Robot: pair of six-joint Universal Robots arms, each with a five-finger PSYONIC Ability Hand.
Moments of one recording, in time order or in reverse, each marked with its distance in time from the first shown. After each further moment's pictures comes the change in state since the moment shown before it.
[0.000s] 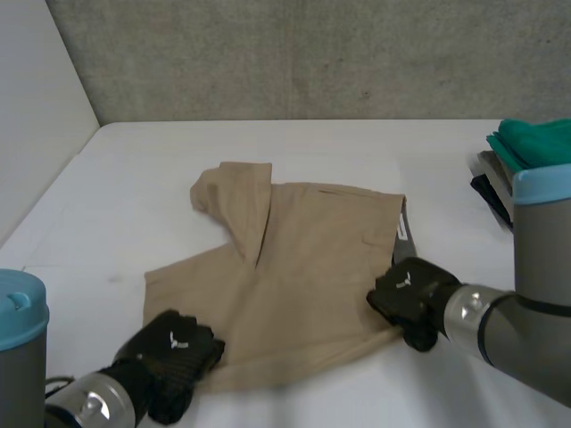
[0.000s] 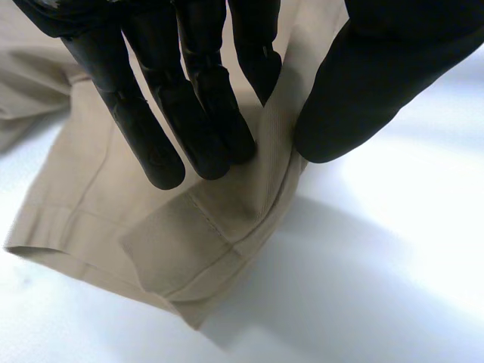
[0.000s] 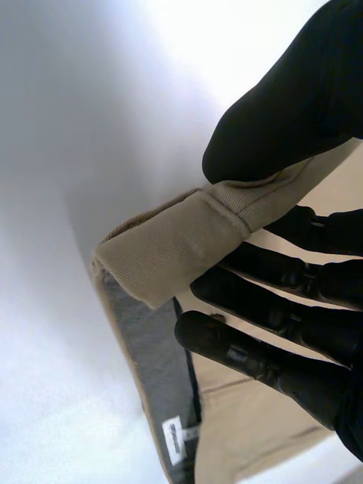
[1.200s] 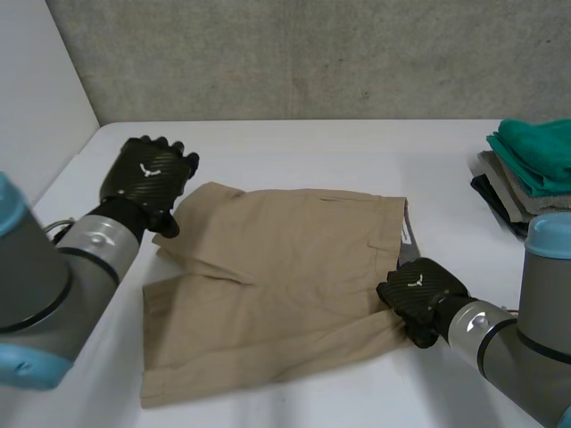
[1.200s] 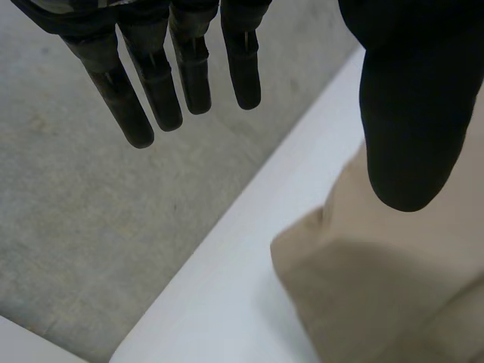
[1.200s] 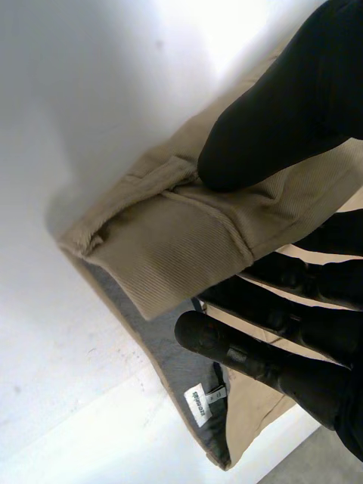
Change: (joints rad) left arm 0.156 -0.129 0.244 0.530 -0.004 -0.029; right arm -0.060 -0.003 0.195 -0.349 -0.011 0.135; left_hand -0.713 -0.791 -0.780 -0.800 -0.757; right_hand 0.000 0.000 0.000 0.000 0.000
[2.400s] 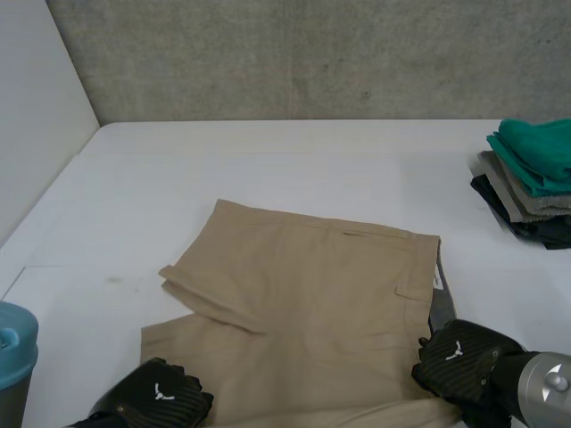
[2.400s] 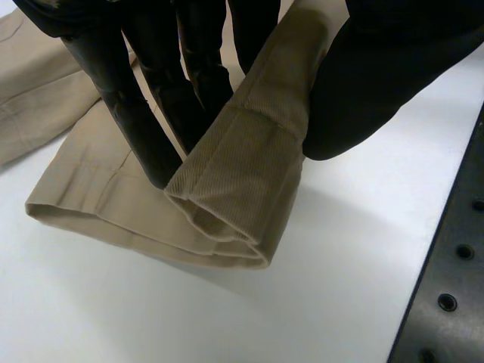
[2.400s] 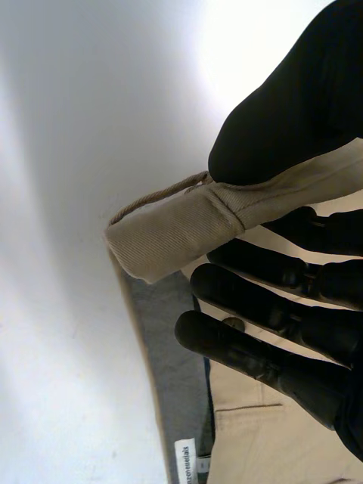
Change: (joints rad) left arm -0.212 0.196 -0.274 -0.708 -0.051 0.002; right arm -0.073 -0.277 0.061 0.587 -0.012 -0.358; left_hand 0.711 0.786 0.773 0.795 0.767; right_hand 0.000 0.000 0.000 0.000 0.000
